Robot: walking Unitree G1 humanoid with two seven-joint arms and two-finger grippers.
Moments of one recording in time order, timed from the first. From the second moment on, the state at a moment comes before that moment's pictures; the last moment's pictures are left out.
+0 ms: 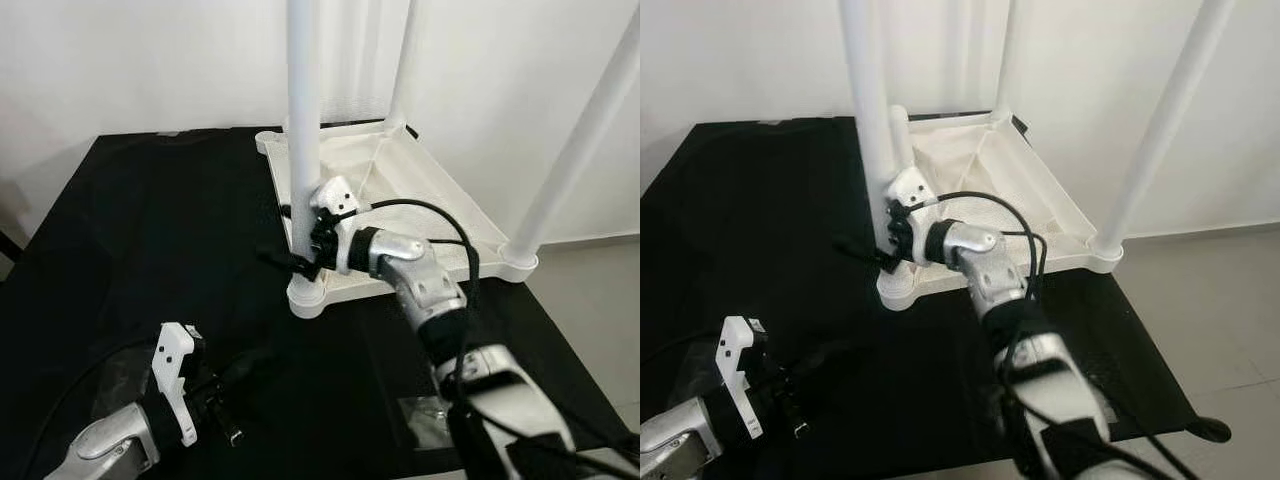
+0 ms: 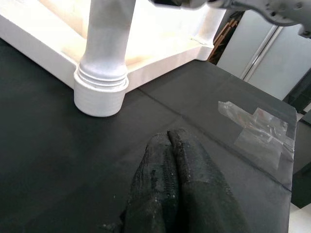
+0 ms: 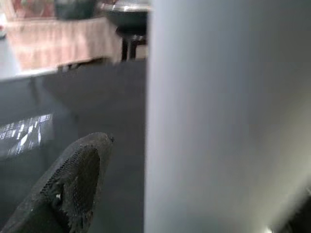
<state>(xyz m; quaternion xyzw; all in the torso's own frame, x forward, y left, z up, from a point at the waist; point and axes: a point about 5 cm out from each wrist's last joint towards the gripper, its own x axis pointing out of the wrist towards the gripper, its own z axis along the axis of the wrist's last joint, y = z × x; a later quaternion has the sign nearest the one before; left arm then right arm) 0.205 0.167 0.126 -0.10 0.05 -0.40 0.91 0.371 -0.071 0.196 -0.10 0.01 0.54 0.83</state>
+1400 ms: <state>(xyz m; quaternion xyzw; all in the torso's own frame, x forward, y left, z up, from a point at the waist) 0.202 0.165 0.134 -0.09 0.05 -0.41 0.91 0.309 -0.059 0.146 -0.06 0.01 0.30 0.95</state>
